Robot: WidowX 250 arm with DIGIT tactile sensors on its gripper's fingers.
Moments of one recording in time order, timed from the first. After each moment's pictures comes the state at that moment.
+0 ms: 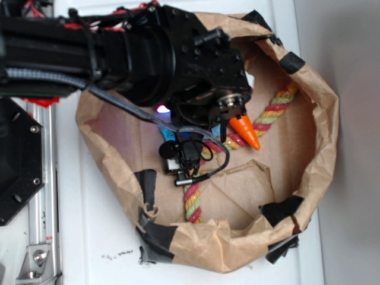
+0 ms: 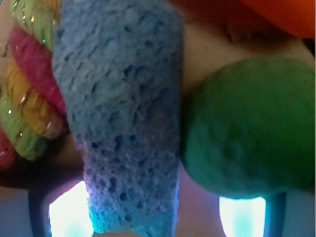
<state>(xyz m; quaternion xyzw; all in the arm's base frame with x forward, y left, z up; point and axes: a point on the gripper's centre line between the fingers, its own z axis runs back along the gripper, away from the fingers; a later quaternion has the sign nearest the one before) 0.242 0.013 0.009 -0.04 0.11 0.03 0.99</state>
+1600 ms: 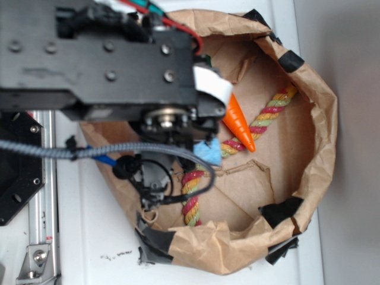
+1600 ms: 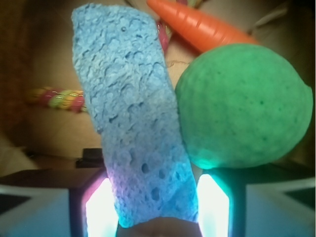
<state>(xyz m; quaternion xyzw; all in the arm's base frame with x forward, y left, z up) 0.221 -0.014 0.131 -0.02 0.03 -0.06 1.00</state>
